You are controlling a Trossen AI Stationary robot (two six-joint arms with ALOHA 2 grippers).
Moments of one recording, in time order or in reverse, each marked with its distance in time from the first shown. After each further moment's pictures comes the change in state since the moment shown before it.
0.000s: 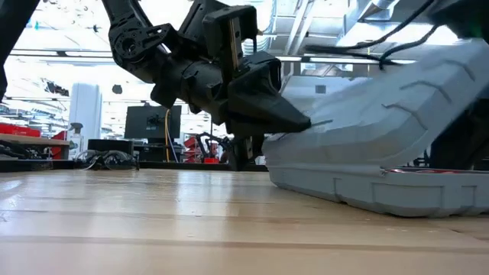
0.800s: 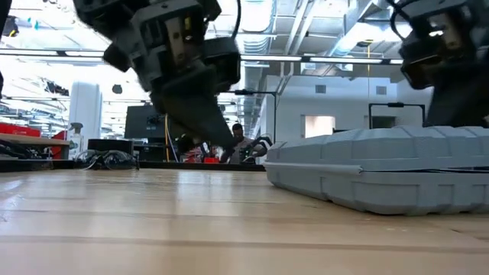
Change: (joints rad) left arm -0.084 -0.232 -0.072 -0.441 -0.219 0.150; right arm 0.103 -0.092 0.055 0.016 0.121 0.013
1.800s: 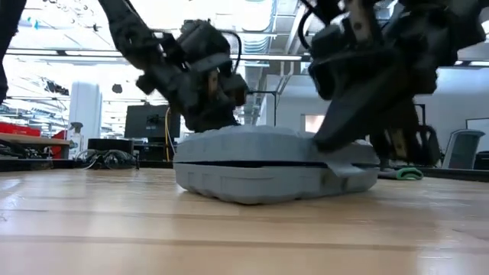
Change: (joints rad) left arm 0.258 0.054 -0.031 0.074 0.138 0.049; right arm -0.100 0.519 0.294 0.440 -0.279 -0.207
